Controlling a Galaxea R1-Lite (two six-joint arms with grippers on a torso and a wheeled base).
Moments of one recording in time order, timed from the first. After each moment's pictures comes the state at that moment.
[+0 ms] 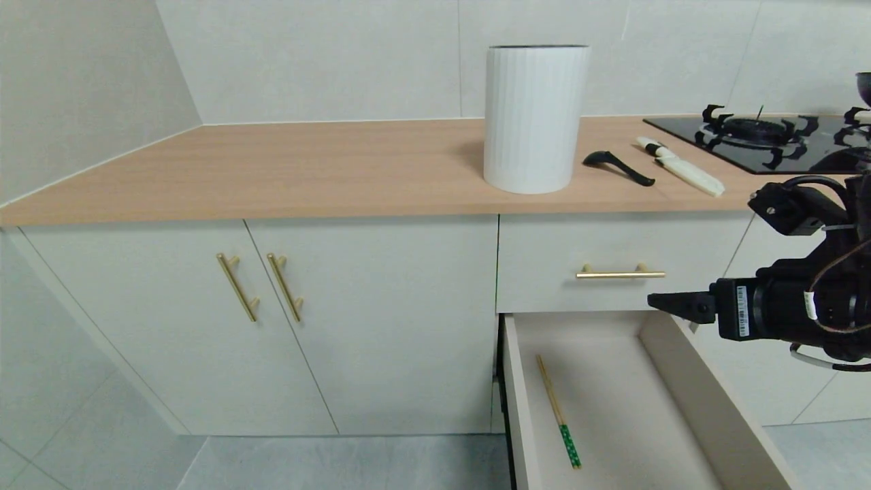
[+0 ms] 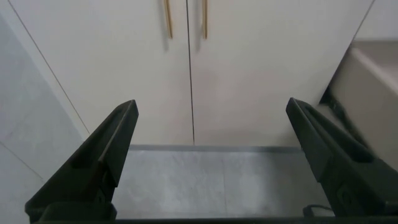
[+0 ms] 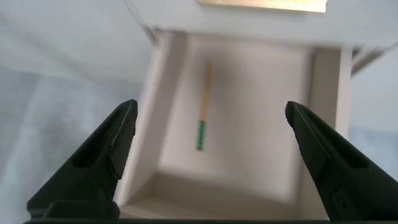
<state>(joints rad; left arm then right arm) 0.00 0.00 0.00 0.00 0.02 -0.01 0.41 1.39 -0.89 0.01 -0.09 0.19</state>
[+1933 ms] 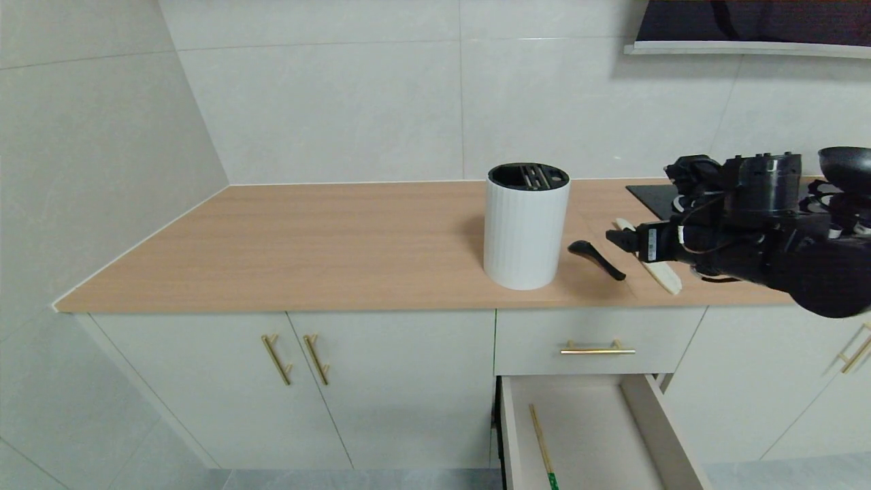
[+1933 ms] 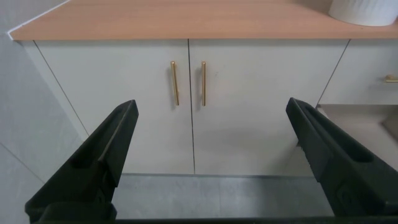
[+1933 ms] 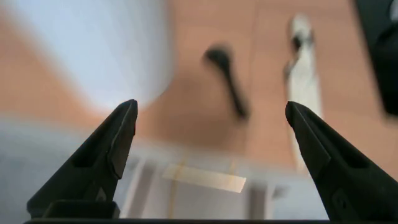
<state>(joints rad) 0.00 0.00 0.00 0.00 0.02 -0.01 0.23 1.85 -1.13 -0.47 -0.07 -0.03</state>
